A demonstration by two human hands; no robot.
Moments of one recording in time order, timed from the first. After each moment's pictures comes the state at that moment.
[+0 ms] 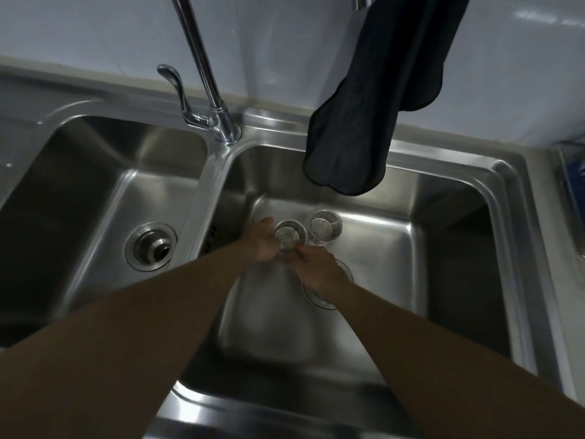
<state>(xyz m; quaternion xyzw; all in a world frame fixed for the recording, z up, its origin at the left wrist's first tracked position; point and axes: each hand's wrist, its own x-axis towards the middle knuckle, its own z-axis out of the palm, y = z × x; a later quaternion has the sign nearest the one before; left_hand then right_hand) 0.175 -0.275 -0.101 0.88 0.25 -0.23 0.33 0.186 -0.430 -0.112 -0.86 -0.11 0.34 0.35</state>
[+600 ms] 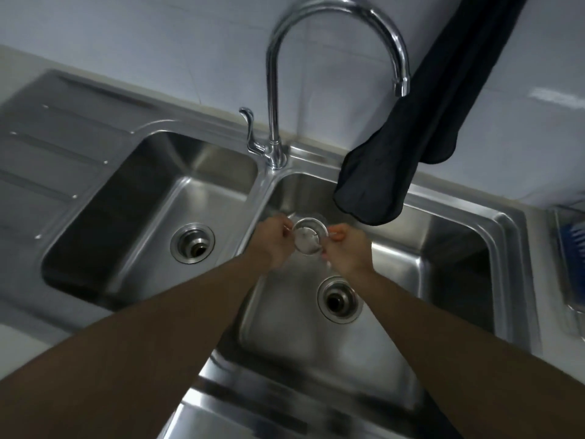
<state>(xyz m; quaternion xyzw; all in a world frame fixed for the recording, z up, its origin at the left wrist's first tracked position) 0.132 -0.268 -0.017 0.84 0.33 -0.01 0.42 0.206 -0.414 -0.027 -0.87 -0.03 0.22 0.44</state>
